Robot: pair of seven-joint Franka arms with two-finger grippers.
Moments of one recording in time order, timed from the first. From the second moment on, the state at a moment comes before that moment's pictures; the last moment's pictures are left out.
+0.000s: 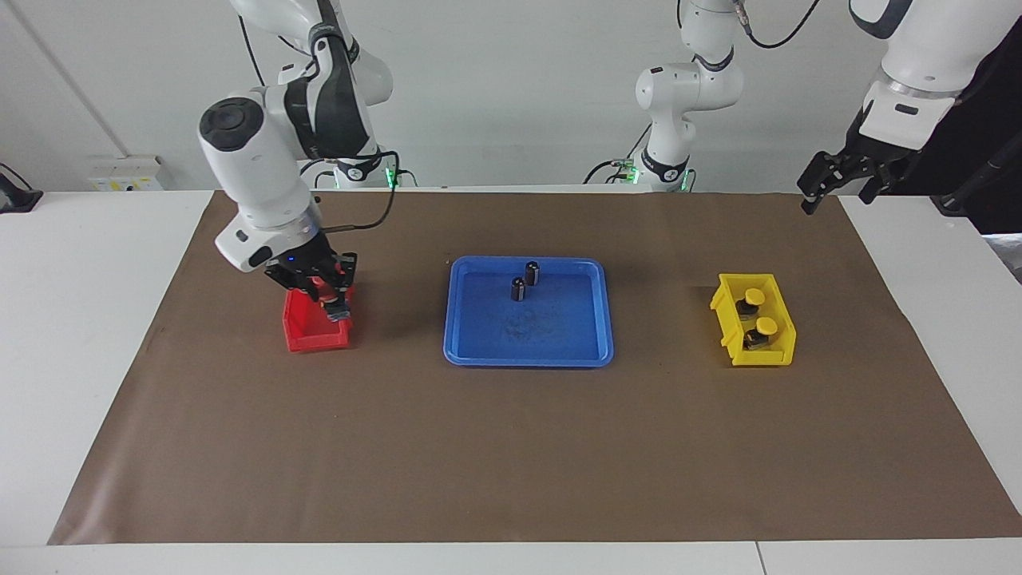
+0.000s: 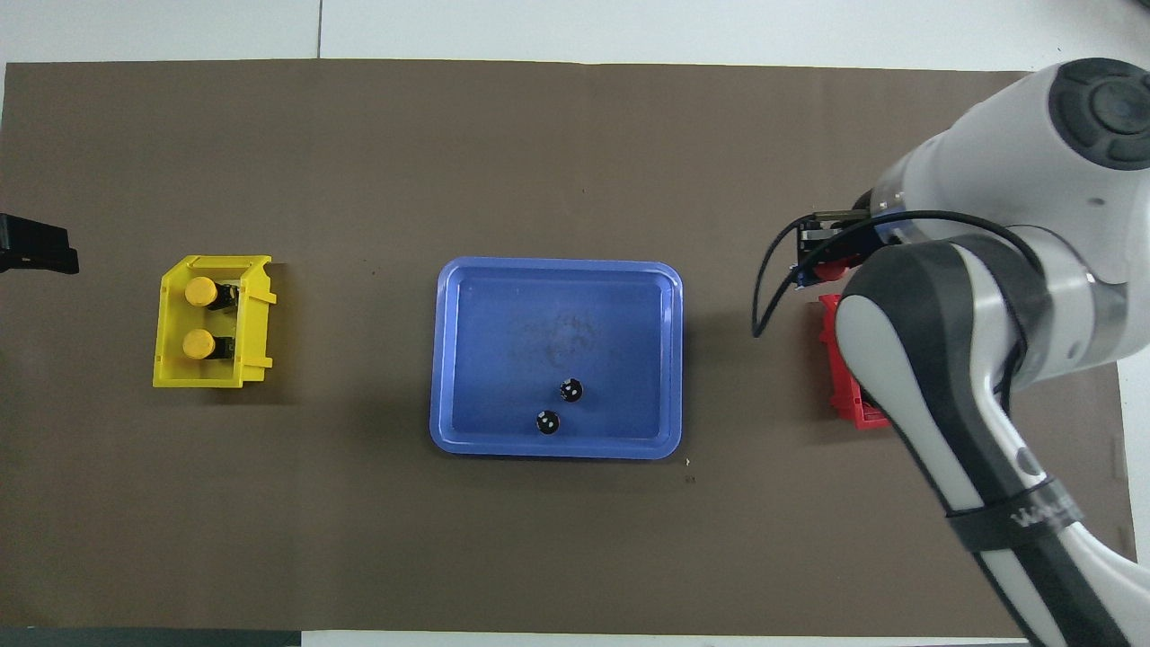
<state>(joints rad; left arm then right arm) 0.01 -0.08 -0.05 -1.75 0.07 1.74 -0.11 0.28 0.15 0.00 -1.71 0.02 1.89 0.34</state>
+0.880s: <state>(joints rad) 0.05 0.13 -0.06 -1.96 0.02 2.17 -0.12 0.63 0.41 0.00 -1.68 -0.01 2.10 0.80</state>
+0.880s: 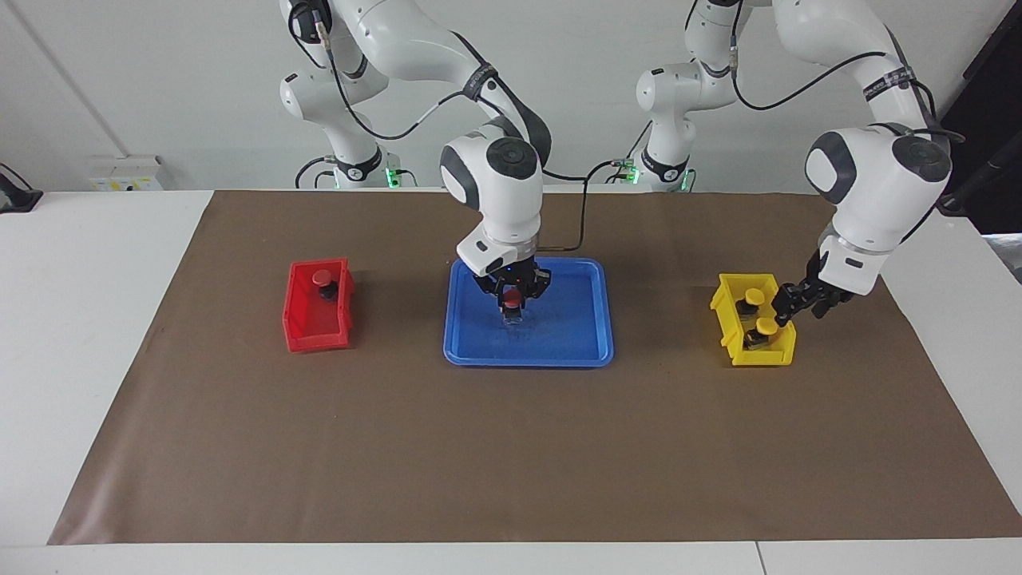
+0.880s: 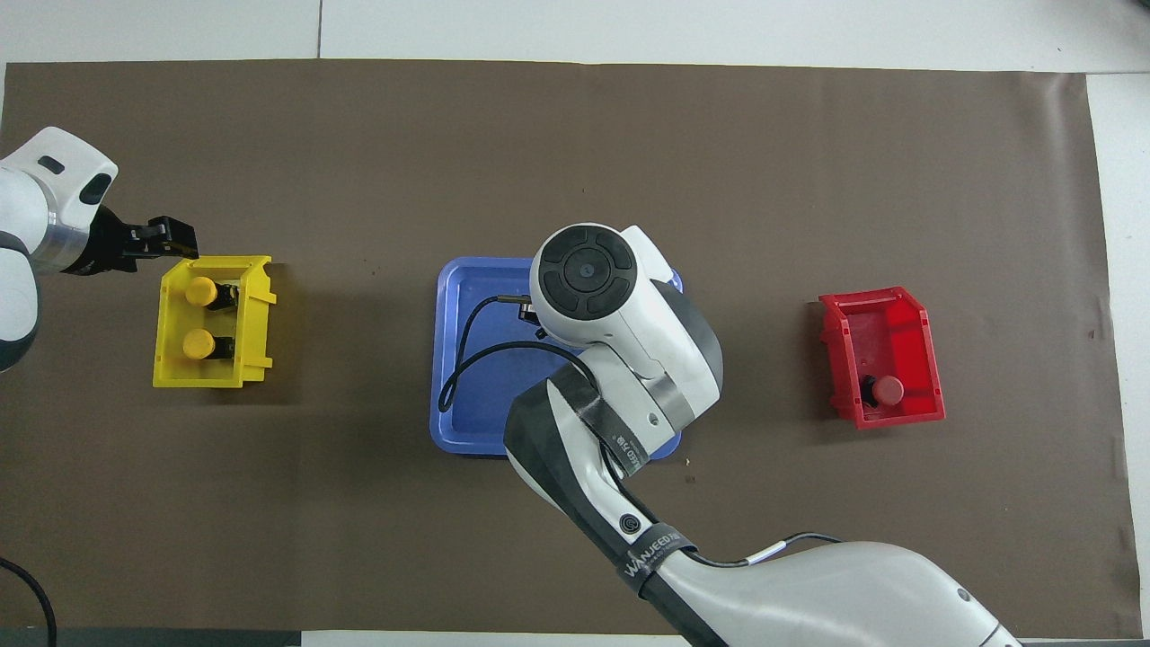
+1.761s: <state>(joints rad) 0.04 0.13 -0.06 -2.05 0.02 2.21 -0.13 0.51 0.36 -0.02 -1.58 -0.04 1.97 0.66</state>
